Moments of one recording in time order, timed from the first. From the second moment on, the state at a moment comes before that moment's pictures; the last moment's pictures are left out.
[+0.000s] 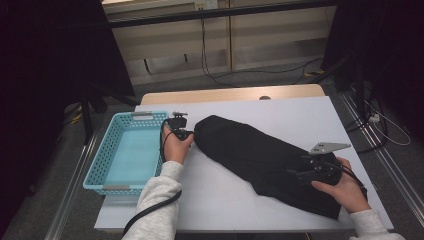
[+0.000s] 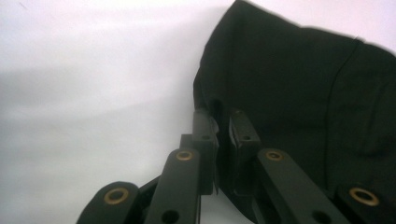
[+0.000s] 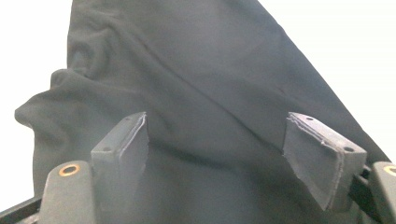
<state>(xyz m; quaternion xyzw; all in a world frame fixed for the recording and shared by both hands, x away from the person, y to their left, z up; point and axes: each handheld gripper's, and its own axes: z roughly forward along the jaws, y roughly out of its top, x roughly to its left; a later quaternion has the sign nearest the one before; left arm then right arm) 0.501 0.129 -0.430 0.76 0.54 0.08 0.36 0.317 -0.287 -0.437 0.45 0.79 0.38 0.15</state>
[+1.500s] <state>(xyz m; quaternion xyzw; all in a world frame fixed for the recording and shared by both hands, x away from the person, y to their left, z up) 0.514 0.165 -0.388 0.73 0.56 0.10 0.38 0.317 -0.293 -0.438 0.46 0.79 0.37 0.15</state>
